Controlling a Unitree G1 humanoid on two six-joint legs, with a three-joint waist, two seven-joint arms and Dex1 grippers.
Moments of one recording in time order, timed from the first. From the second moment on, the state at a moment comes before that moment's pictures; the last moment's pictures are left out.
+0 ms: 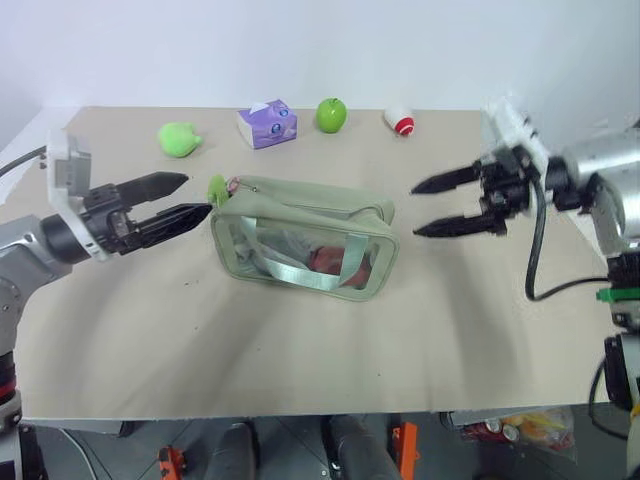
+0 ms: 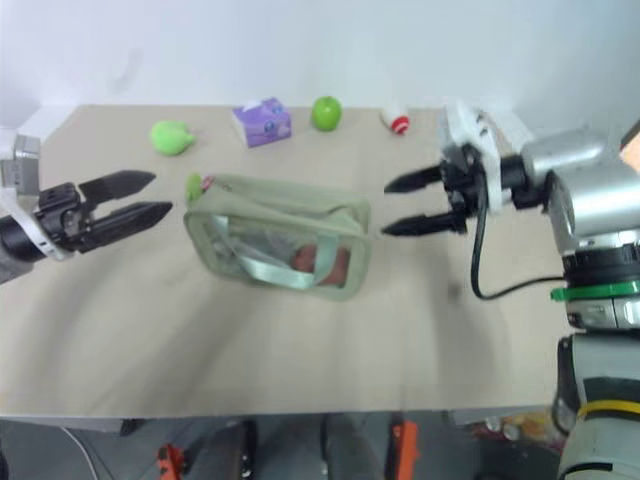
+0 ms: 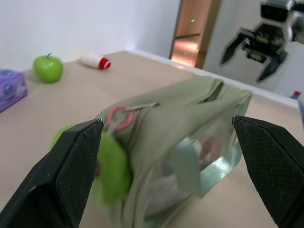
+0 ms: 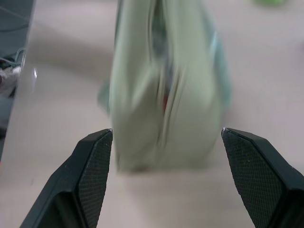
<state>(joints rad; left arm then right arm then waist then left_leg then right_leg) -0.36 0.87 0.41 -0.18 -0.93 0.75 -0.93 -0.89 -0.95 0.14 0.20 0.36 0.51 1.53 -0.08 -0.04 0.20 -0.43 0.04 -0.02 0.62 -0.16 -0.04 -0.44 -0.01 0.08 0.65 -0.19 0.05</state>
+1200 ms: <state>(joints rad) -0.49 0.72 0.25 0.19 -0.67 0.72 -0.72 -0.82 -0.80 0.11 -0.01 0.45 0.64 1.35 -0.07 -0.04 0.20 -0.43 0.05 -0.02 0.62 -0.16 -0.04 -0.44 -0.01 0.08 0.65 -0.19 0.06</state>
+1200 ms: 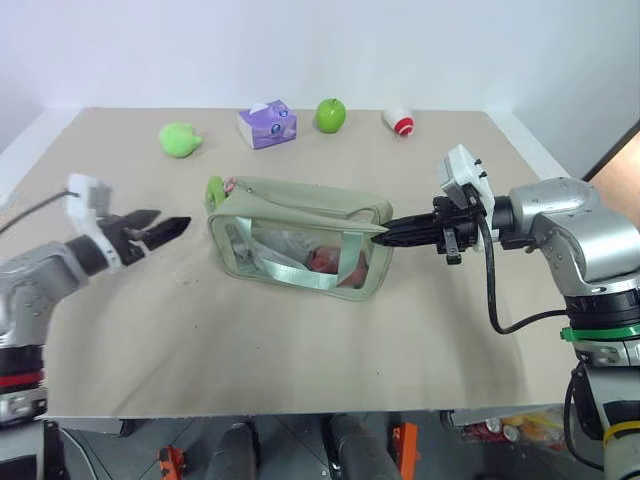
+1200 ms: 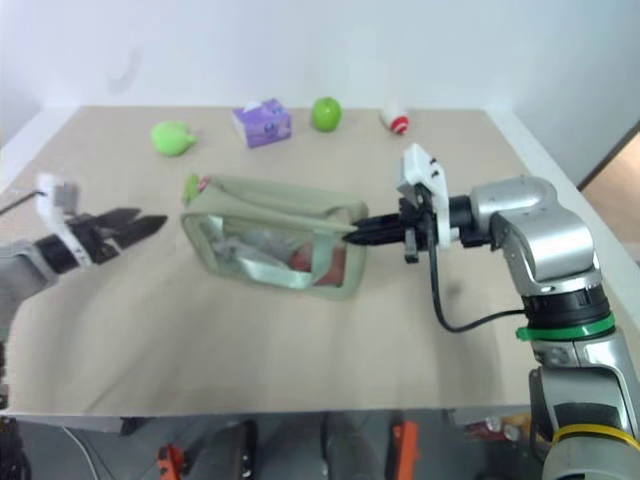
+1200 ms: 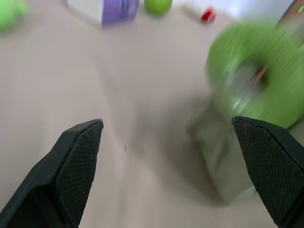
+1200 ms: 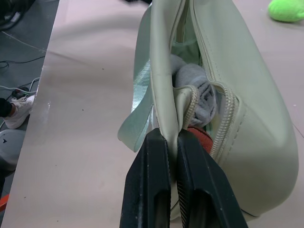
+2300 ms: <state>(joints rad) -0.65 0.64 0.23 0.30 -0.65 0.75 -0.77 -0.79 -0.82 0.10 -0.06 0.48 0.65 1.32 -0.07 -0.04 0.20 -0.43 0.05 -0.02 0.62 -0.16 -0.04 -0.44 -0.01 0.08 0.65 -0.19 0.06</state>
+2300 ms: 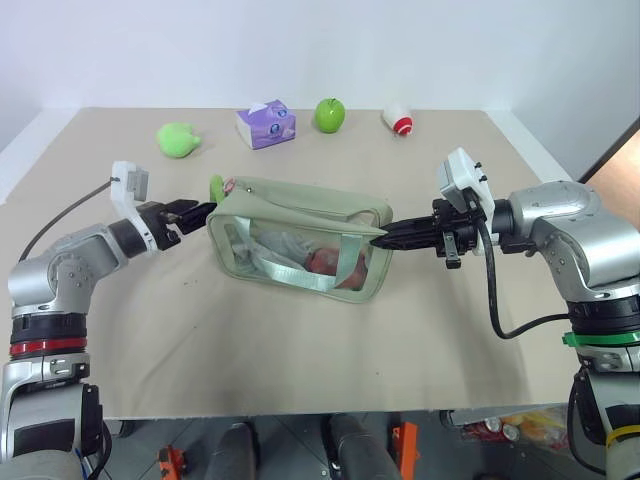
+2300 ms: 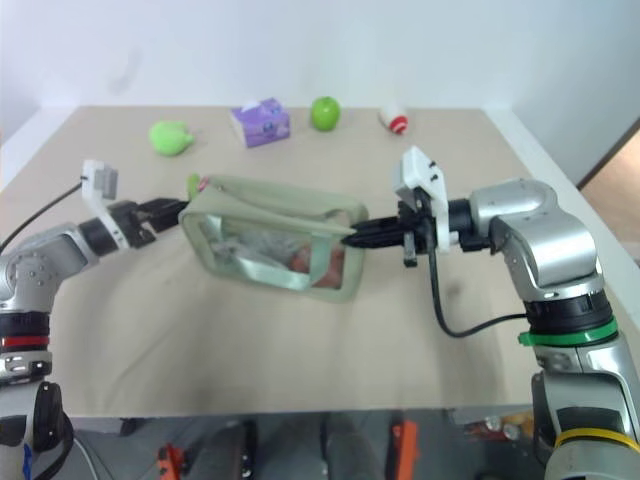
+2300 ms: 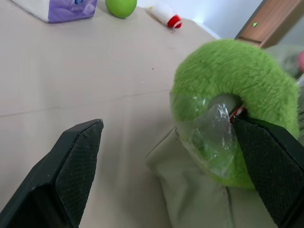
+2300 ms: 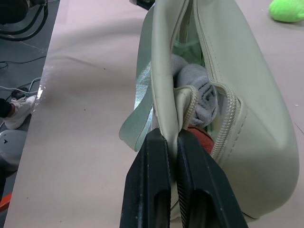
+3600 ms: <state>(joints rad) -1.08 0.52 0.00 0.30 -0.45 0.58 -0.88 -0.78 -0.81 0.09 -0.07 0.49 0.64 1.28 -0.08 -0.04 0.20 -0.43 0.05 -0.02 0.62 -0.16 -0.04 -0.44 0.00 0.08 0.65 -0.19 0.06</state>
